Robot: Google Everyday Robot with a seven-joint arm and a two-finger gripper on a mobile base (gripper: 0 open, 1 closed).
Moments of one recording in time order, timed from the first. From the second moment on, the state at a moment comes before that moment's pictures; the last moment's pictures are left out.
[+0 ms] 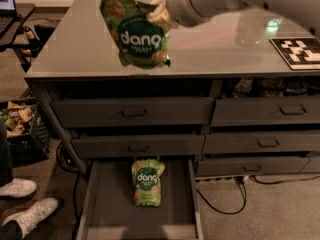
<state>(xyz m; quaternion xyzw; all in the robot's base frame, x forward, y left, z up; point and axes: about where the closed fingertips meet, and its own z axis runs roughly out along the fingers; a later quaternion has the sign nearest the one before) 0.621 -0.009 1.031 -0.61 0.61 -0.07 0.51</state>
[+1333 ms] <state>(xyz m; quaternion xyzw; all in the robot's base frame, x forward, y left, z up) 0.770 -0.001 0.999 -0.63 0.63 -0.04 0.45</state>
